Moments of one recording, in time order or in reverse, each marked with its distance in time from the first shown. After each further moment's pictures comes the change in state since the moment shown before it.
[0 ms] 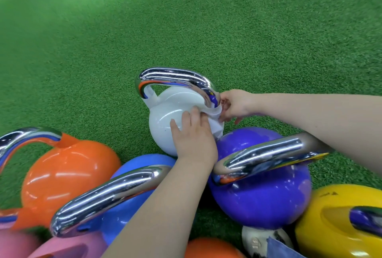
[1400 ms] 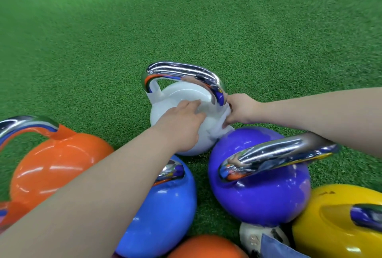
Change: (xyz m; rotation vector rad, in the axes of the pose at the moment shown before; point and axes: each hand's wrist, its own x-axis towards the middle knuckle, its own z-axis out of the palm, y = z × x) left_hand 0.017 -0.058 -0.031 0.062 -0.087 0.455; right_hand -0.008 -0.004 0.015 -0.347 0.173 -0.044
